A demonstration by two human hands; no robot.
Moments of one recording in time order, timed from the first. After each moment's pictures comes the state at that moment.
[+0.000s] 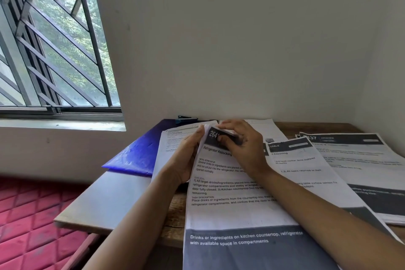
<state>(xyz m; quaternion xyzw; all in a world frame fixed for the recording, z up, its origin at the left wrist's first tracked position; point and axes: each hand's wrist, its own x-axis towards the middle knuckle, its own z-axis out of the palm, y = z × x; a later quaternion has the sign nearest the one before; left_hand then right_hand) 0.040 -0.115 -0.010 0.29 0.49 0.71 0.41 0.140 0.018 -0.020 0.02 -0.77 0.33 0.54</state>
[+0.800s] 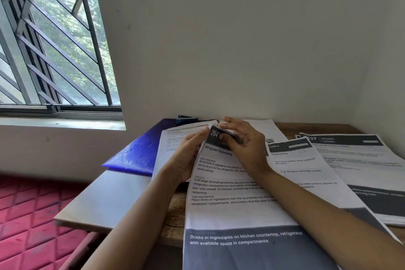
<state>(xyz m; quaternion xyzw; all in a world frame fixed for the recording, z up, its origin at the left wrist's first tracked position) 0.042 -0.117 -0.008 0.35 0.49 0.71 0.37 0.137 0.021 -0.025 0.02 -0.75 0.40 0.54</state>
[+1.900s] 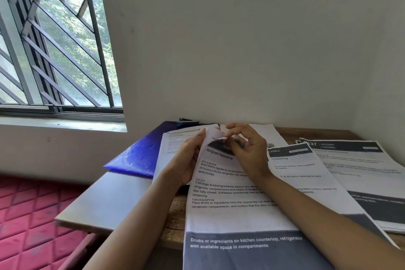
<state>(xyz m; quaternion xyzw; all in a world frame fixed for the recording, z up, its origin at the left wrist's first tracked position) 0.044 -0.118 -0.006 0.27 0.50 0.73 0.38 0.142 0.015 -0.021 0.05 -0.71 0.44 0.54</state>
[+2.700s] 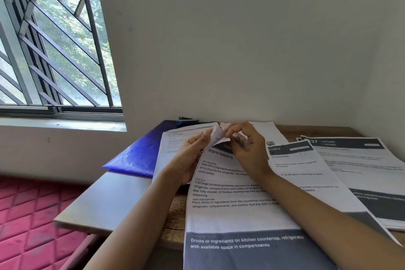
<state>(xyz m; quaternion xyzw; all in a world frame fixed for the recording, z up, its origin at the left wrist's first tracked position) 0.039 -0.115 -0.012 0.39 0.45 0.70 0.40 0.136 0.022 -0.023 0.08 -0.72 0.42 0.55</state>
